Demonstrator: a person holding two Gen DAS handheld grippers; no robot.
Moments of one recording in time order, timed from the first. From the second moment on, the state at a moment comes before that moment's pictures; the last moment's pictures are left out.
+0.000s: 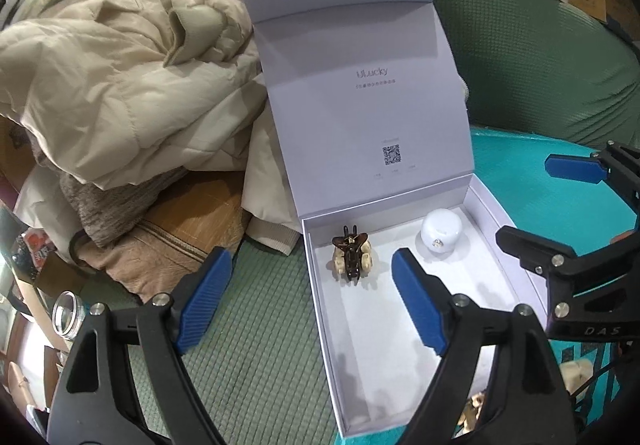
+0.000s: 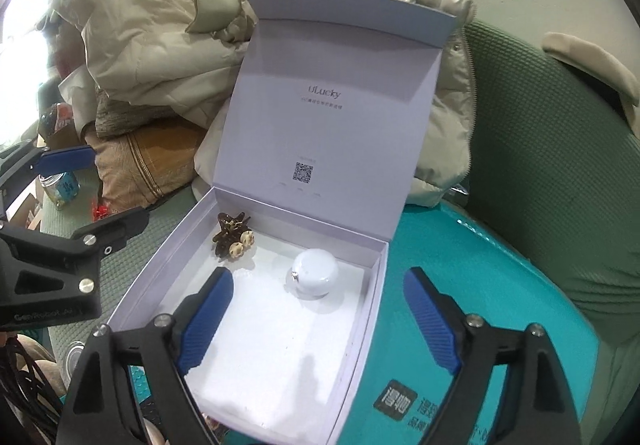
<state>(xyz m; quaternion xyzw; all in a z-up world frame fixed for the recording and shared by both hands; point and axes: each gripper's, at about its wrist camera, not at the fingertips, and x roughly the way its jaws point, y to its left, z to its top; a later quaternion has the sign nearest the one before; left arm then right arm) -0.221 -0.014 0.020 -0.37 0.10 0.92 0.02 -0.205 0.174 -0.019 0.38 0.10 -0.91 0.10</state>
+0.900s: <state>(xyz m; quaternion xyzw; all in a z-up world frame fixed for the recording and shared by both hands) -0.142 -0.023 0.035 -0.38 0.06 0.92 0.05 -0.131 0.176 -0.011 0.39 0.08 -0.91 0.10</state>
